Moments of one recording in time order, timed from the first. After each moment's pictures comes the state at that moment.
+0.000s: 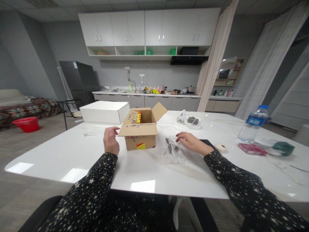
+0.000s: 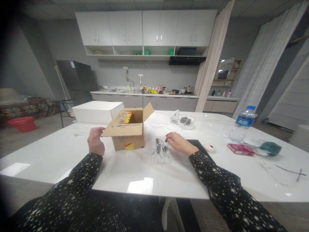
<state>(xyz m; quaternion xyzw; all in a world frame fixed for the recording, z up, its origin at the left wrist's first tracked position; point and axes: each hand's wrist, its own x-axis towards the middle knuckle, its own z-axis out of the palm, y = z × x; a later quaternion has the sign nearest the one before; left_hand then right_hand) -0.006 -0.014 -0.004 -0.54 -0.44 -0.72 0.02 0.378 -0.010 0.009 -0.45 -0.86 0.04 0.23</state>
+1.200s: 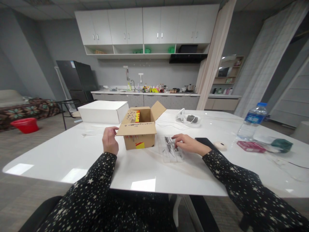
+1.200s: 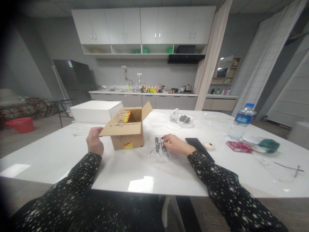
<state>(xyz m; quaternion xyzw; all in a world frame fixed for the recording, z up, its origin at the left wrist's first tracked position) -0.003 -0.012 -0.005 -0.55 -0.45 -0.70 0.01 0.367 -0.022 0.010 -0.44 -0.87 0.13 0.19</state>
